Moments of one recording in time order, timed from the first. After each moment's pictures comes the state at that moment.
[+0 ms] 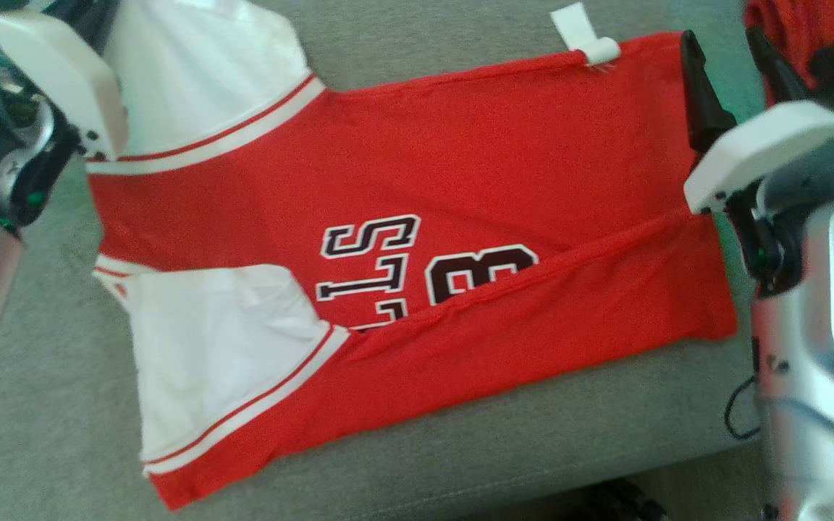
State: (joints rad) left arm -0.95 0.55 -0.55 0.38 -0.62 -0.10 0.43; right arm -0.56 -0.05 -0.04 0.18 0.11 0.12 0.32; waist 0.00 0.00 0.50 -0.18
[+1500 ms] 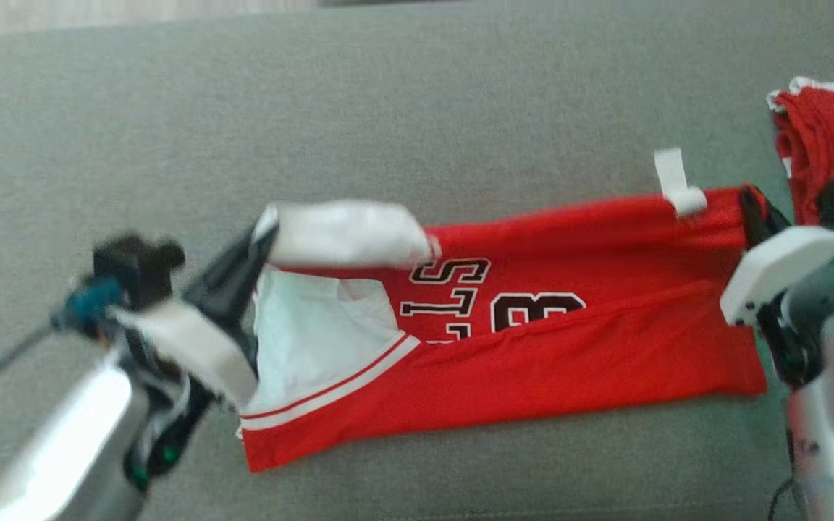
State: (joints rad) left arm -0.41 0.53 -0.61 0.01 -0.73 -0.03 0.17; right arm -0.41 -0.15 -0.10 0.42 0.13 0.12 0.28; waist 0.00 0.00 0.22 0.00
